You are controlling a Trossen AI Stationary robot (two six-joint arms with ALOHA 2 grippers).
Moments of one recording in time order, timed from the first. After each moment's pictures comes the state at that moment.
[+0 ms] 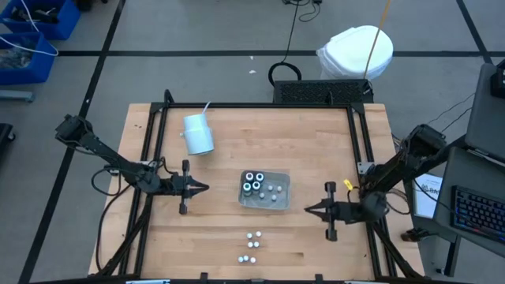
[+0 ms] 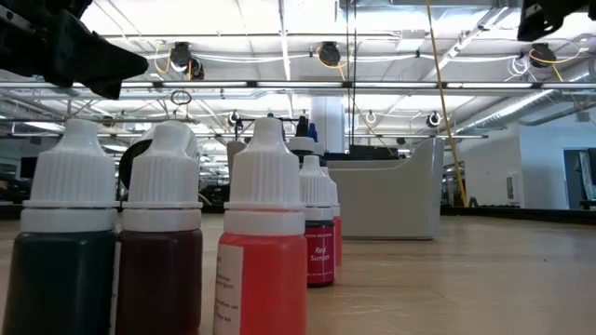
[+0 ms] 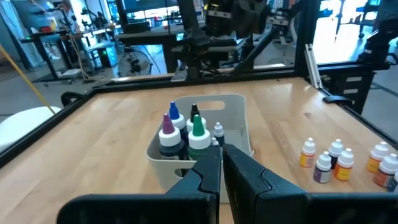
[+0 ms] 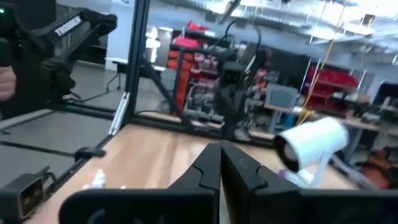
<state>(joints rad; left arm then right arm) -0.55 0.85 0.14 0.60 -0.55 0.00 0.87 1.35 0.26 1.29 0.86 -0.32</state>
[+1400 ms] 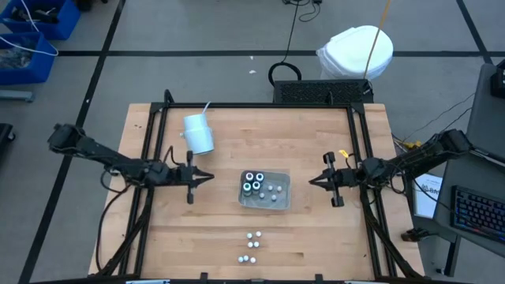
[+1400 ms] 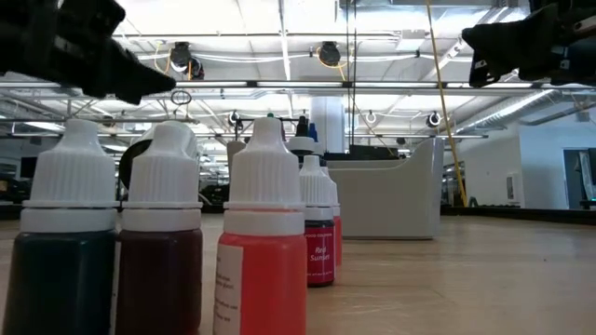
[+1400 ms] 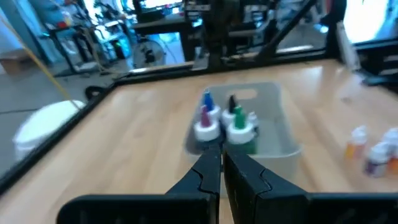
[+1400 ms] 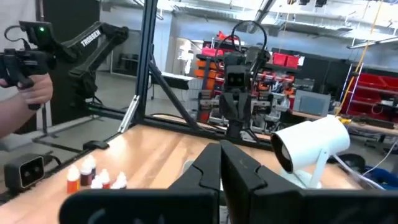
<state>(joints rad) -0.32 0.85 0.17 0.52 -0.37 0.07 0.28 0.71 0.02 0.86 0.10 -0.17</state>
